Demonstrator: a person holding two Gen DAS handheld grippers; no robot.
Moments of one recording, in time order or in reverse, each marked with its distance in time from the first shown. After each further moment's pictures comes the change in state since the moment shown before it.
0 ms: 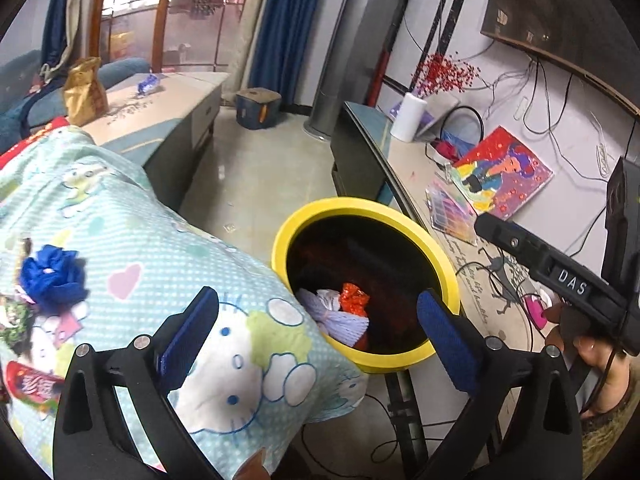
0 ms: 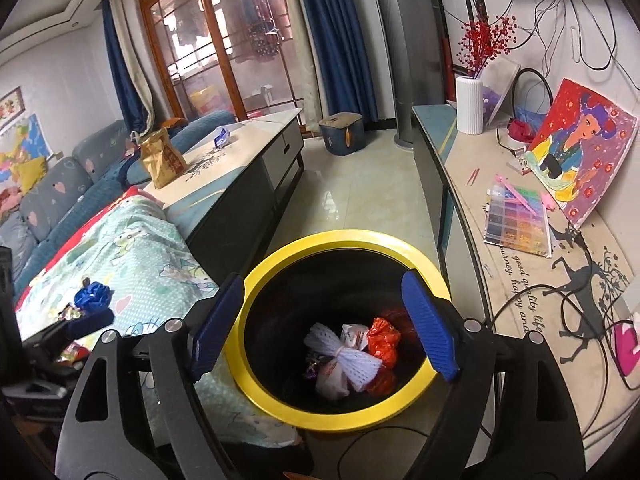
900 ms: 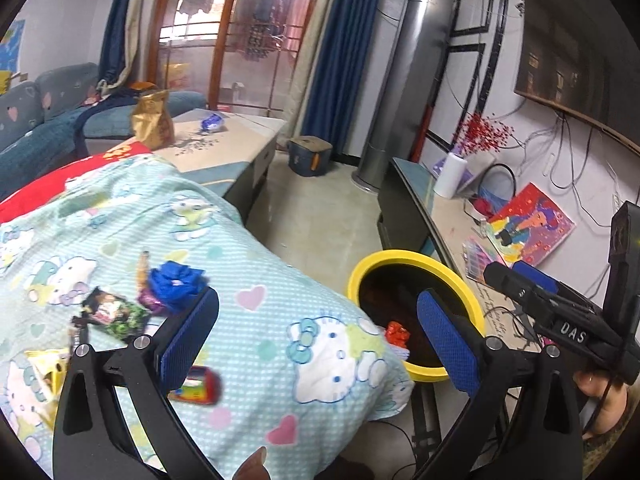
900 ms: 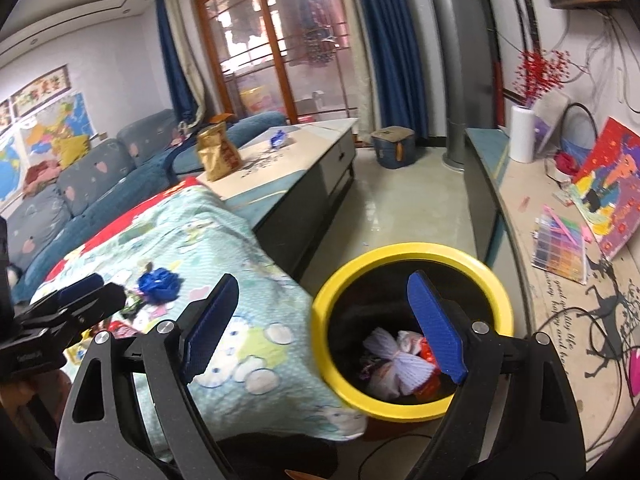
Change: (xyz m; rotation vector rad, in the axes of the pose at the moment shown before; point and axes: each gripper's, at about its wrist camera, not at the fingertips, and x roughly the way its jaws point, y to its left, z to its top) left arm -0.099 0.052 -0.005 -0.082 -0.180 0.153; right arm -0.028 0.081 -0.004 -0.119 -0.025 0.152
